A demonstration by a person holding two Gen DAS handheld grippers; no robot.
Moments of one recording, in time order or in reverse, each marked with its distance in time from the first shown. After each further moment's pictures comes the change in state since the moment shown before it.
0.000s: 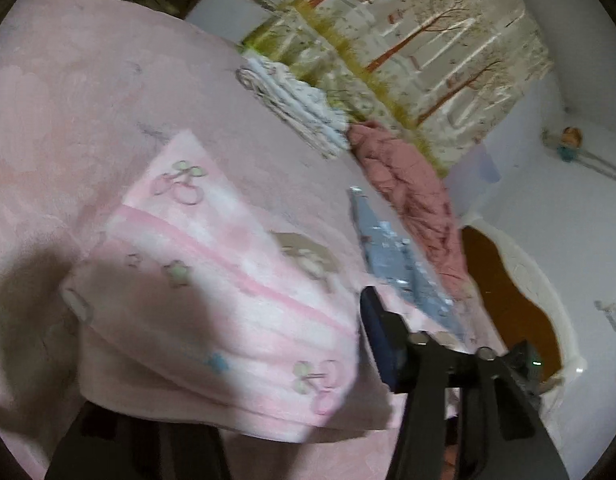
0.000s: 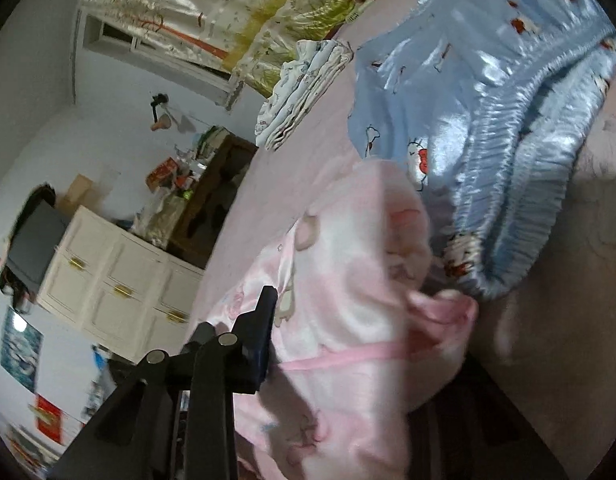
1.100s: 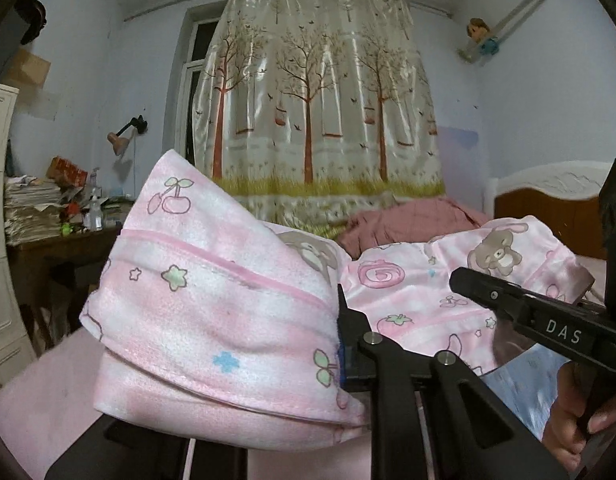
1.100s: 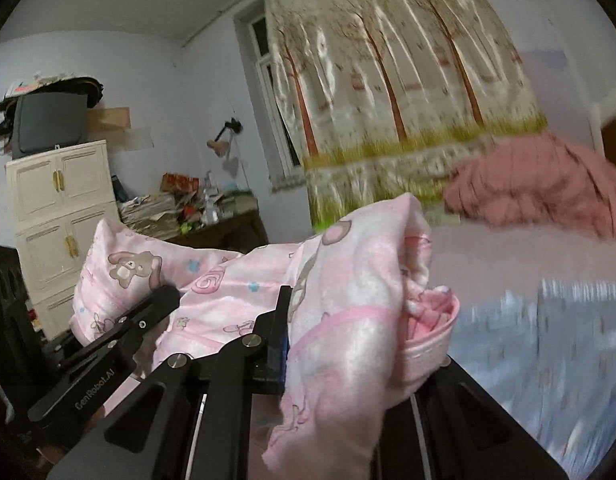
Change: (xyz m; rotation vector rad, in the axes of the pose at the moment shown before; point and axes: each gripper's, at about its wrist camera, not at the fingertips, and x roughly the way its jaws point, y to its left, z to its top) left arm 0.007 -0.182 0.182 0.759 -0.415 0.178; right arm -0.011 0.239 0.117 -0.764 -0.415 -0.178
